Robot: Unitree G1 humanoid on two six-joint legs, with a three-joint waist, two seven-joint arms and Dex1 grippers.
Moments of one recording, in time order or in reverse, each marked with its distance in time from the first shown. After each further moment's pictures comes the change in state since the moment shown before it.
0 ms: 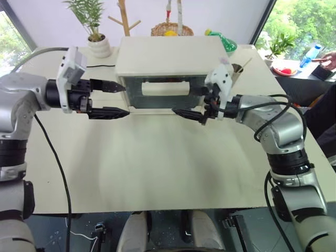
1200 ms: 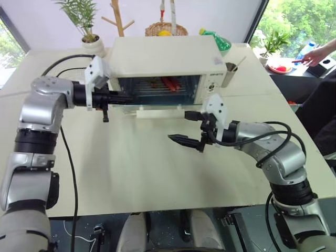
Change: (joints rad) left arm -0.092 -0.176 -0.091 0.265 0.250 -0.262 0.023; right arm 0.227 0.010 -0.005 -0.278 0.054 0.106 -0.083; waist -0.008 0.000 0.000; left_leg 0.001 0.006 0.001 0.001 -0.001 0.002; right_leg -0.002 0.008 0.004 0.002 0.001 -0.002
